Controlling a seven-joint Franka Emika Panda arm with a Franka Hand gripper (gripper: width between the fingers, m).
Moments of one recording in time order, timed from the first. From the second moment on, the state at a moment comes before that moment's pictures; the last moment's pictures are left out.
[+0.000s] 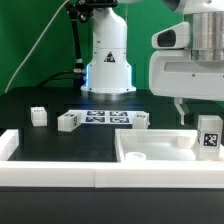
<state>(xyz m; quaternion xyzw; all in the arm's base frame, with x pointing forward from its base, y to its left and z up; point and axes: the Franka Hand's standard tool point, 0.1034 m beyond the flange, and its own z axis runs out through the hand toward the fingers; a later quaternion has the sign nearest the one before) 0.620 0.124 0.076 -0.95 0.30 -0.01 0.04</state>
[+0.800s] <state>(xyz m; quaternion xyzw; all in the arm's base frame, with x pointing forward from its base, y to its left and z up) 0.618 0.113 0.073 -0.99 0.14 0.00 0.04</state>
